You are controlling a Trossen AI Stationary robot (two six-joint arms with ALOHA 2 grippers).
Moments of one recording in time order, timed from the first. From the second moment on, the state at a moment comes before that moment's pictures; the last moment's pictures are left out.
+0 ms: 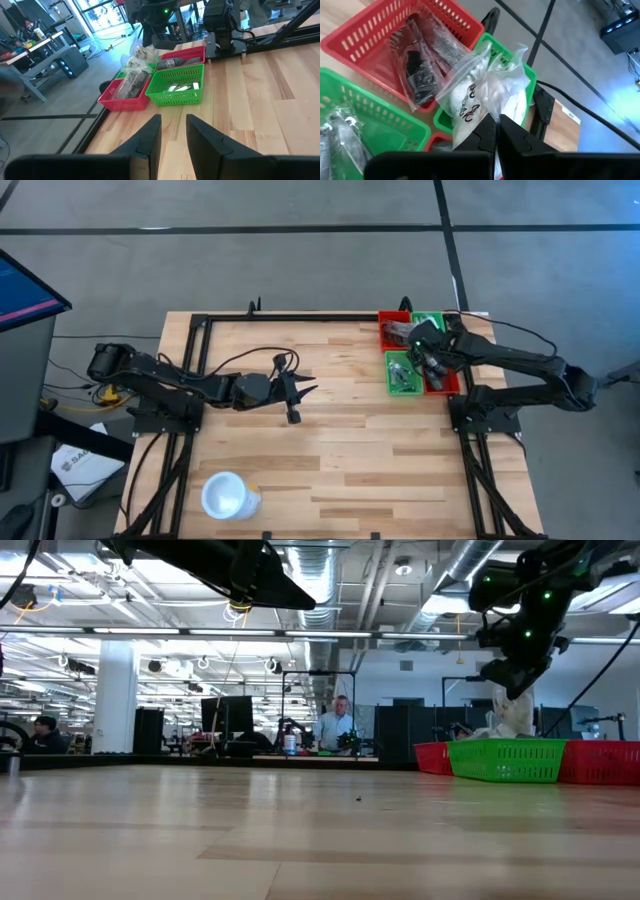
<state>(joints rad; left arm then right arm) -0.13 1.36 0.76 0.34 -0.51 0.22 -0.51 1.05 0.71 -0.80 0.73 0.25</state>
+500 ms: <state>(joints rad) -0.13 1.36 0.76 0.34 -0.51 0.22 -0.60 1.07 0.73 -0.80 0.68 0.18</state>
